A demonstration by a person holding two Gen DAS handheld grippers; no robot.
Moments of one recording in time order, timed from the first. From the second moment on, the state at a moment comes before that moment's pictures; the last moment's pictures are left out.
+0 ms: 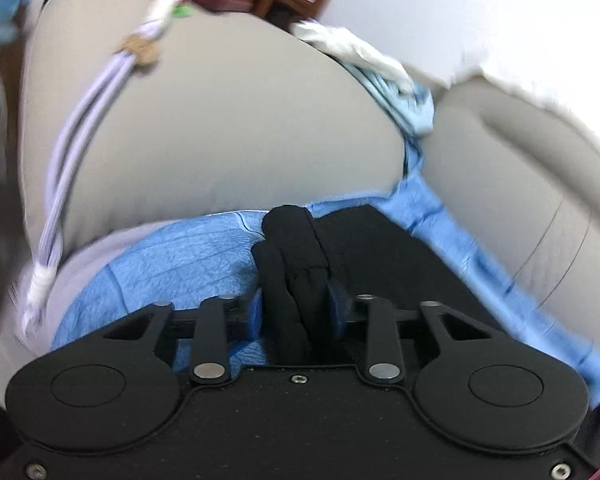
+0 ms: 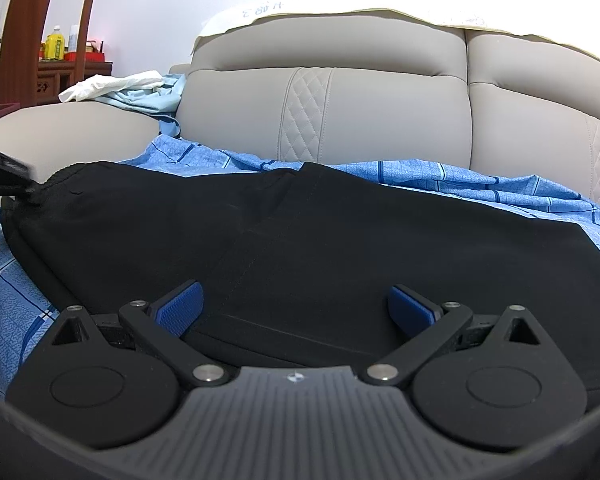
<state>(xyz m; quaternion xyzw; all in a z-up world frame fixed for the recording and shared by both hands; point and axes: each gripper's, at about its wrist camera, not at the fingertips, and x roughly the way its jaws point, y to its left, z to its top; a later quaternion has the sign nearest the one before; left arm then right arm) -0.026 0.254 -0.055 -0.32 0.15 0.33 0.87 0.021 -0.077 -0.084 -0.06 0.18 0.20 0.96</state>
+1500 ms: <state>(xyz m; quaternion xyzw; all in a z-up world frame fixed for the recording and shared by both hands) 0.036 -0.111 -0.009 -0.05 0.29 -0.25 0.92 0.026 -0.341 -0.018 0.17 0.14 -0.02 0.97</state>
